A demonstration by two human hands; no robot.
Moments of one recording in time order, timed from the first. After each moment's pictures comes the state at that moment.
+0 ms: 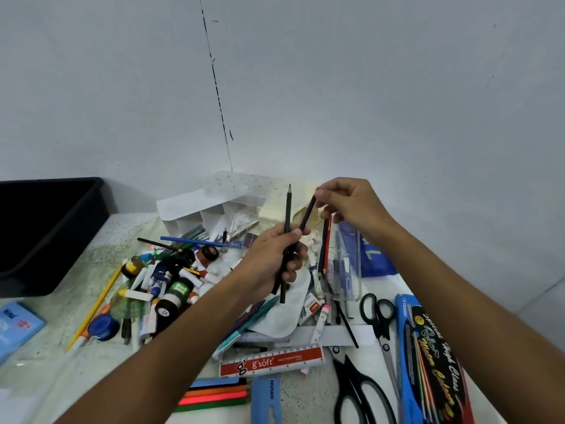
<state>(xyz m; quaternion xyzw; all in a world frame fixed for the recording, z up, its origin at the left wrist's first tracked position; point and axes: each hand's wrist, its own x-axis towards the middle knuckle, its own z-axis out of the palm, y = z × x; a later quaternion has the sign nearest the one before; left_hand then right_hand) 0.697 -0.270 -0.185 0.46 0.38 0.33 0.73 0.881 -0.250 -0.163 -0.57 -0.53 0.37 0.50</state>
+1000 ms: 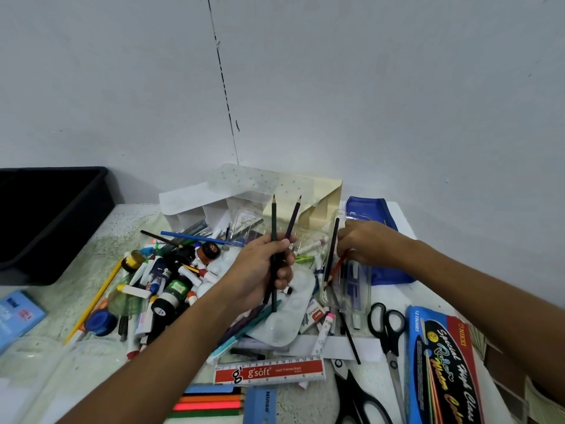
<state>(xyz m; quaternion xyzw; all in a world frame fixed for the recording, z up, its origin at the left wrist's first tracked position) 0.687 -0.257 -0.209 0.40 0.41 0.36 0.73 0.934 -0.226 -0.230 -0.47 -0.88 -0.01 -0.06</state>
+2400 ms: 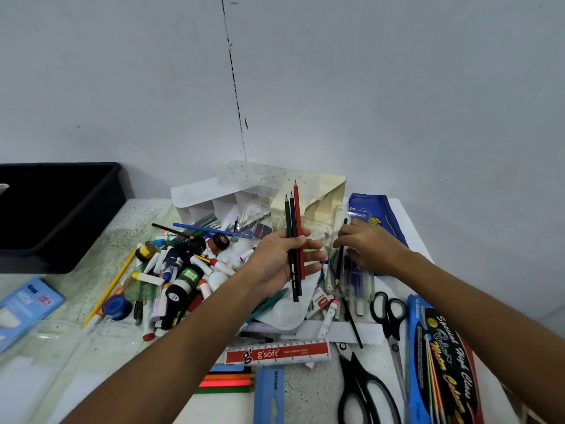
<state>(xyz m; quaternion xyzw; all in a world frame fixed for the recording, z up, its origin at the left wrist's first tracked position) 0.697 -0.266 -0.204 0.36 0.38 0.36 0.77 0.927 -0.246 -0.258 -0.49 -0.86 -0.05 0.09</state>
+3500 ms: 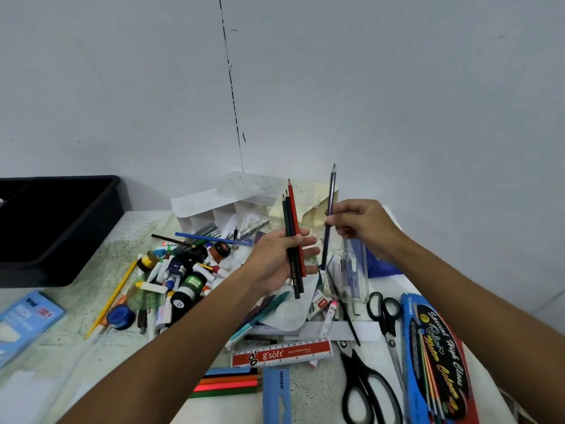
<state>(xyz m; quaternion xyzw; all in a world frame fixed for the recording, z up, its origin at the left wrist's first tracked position) 0.689 -0.266 -0.192 0.39 0.38 0.35 0.76 0.881 -0.272 -0.180 -0.55 -0.52 0.43 0.50</state>
